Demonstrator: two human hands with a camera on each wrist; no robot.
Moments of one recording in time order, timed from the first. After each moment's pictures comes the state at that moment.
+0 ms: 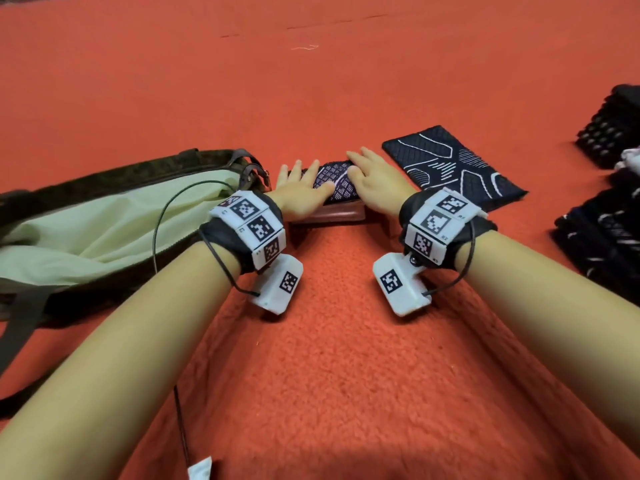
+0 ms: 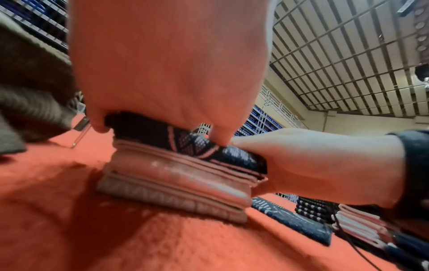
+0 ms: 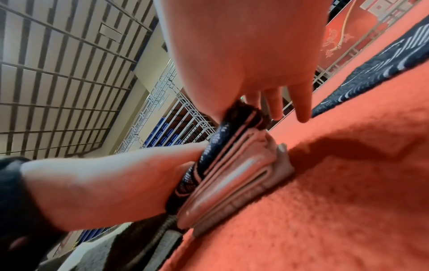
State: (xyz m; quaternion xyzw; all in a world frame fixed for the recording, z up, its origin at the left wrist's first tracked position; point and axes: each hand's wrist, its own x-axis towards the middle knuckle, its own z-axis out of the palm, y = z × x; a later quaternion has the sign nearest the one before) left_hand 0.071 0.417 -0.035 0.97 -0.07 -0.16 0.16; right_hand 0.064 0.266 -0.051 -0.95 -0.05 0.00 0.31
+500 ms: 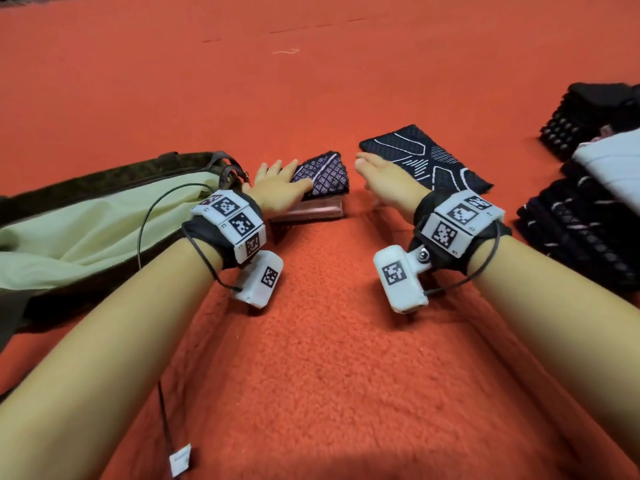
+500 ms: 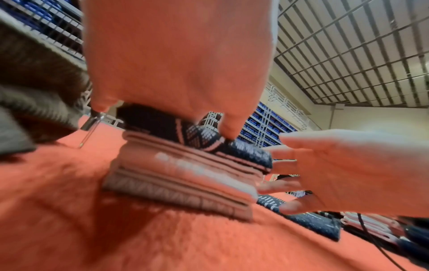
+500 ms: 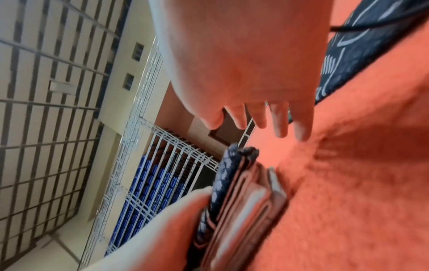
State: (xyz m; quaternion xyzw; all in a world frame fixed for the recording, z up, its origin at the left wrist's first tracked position) left_hand 0.069 0.414 -0.030 0.98 -0.07 -0.13 0.16; right_hand 0.040 0.234 -0.042 -0.87 0.04 0.01 0.49
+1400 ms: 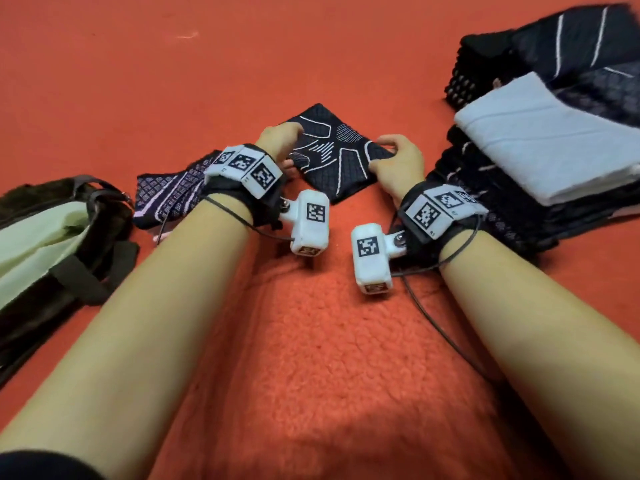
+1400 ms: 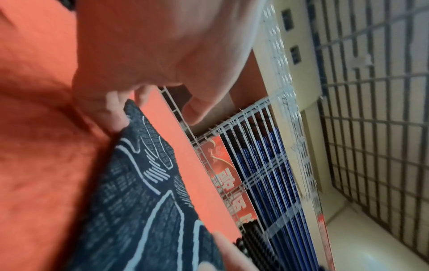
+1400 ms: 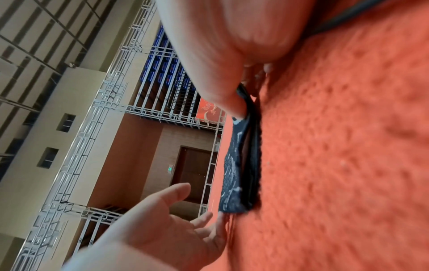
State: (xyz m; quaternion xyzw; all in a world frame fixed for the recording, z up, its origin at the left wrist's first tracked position) left_hand 0.115 0.238 -0.041 0.80 0.06 -0.21 0.55; right_hand 0.026 0.106 -0.090 -0.77 0.29 -0.19 0.53
